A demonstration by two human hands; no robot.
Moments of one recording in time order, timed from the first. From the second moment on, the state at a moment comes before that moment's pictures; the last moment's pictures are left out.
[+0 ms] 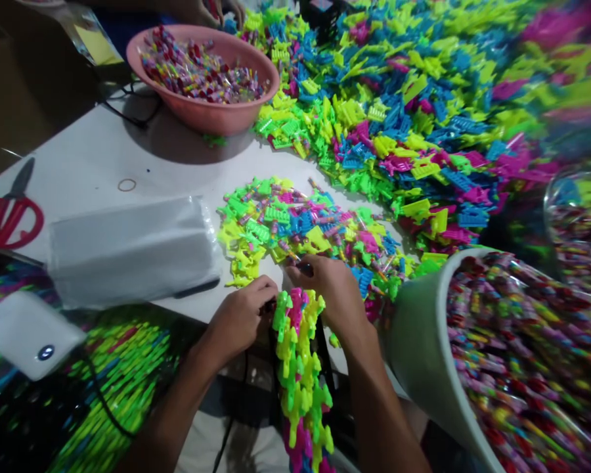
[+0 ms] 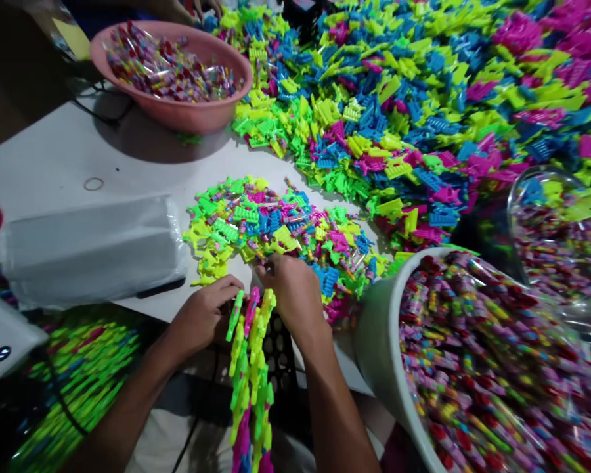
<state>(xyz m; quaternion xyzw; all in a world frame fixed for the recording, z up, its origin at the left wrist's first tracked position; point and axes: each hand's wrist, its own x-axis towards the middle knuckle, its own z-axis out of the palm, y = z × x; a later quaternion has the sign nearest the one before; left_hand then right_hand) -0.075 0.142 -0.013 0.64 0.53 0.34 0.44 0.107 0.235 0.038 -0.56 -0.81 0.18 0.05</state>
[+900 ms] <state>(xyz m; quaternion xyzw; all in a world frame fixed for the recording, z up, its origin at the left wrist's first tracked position) -0.082 0.144 -0.001 0.63 0.49 0.33 0.51 0.147 0.121 0.020 -0.52 -0.69 0.42 0.27</state>
